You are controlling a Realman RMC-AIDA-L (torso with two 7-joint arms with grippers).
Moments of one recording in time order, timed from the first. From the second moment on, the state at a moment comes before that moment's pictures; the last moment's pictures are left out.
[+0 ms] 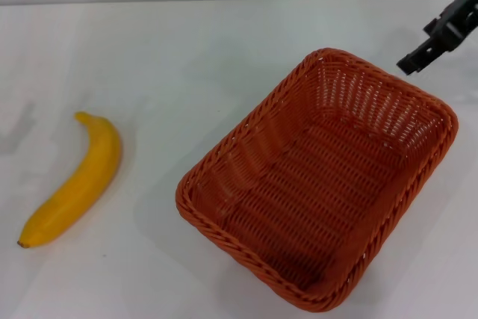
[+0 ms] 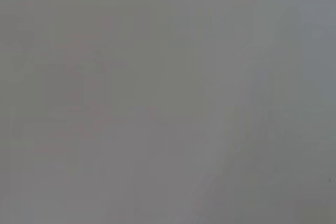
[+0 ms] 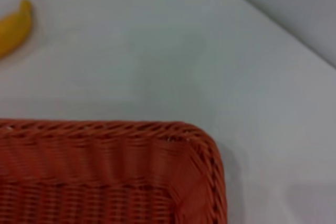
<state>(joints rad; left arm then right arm) -0.20 -2.08 -2.65 -0.52 1.19 -1.44 2.05 0.97 1.96 -0.94 -1.16 0.44 1.75 -0.85</state>
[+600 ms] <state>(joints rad) -0.20 -2.08 -2.65 -0.49 1.19 -1.44 2.09 1.11 2.00 -1.06 -0.84 0.32 1.59 -0.83</state>
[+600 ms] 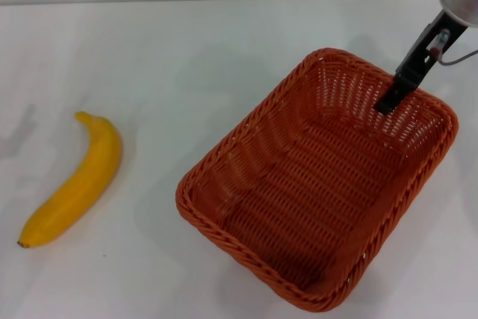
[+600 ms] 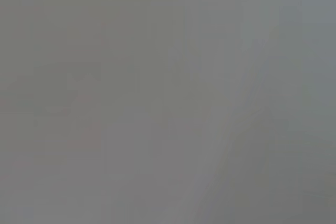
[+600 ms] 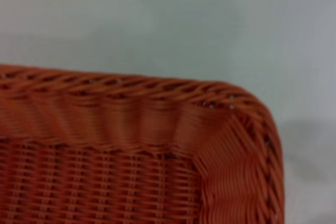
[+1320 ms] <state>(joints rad) -0.21 -2.08 -2.65 -0.48 1.20 -1.44 2.11 1.15 2.01 -1.17 -0.68 0.30 1.48 -0.81</state>
